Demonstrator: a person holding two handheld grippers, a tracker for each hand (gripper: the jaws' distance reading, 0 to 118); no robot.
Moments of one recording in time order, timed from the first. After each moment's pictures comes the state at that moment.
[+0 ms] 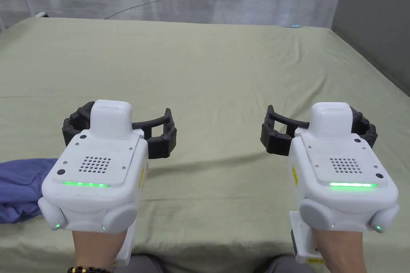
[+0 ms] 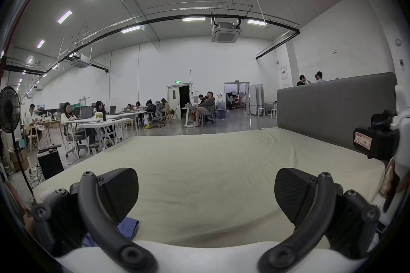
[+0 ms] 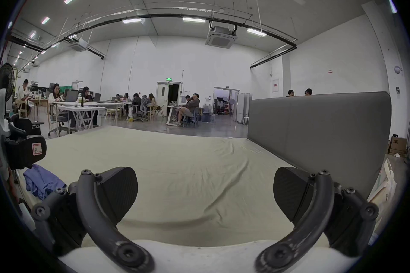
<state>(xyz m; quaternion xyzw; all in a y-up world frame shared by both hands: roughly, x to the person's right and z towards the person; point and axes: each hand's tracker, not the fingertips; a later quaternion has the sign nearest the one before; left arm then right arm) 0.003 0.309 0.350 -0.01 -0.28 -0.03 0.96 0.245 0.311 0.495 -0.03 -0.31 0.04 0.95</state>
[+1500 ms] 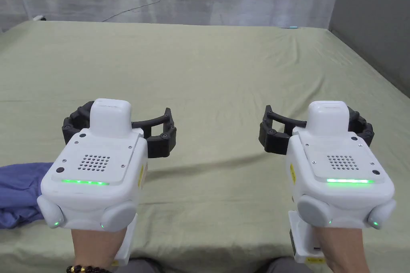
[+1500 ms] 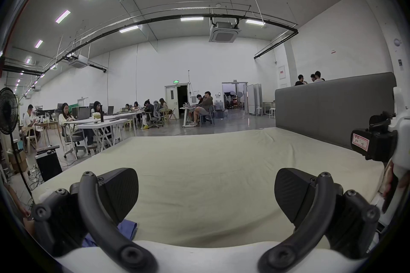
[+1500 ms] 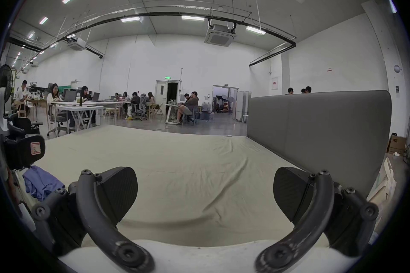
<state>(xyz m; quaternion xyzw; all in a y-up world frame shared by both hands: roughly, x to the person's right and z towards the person) 0.009 0.313 0.346 -0.01 -0.28 -0.03 0.96 0.250 0.313 0.491 -0.04 -0.31 0.03 0.95</state>
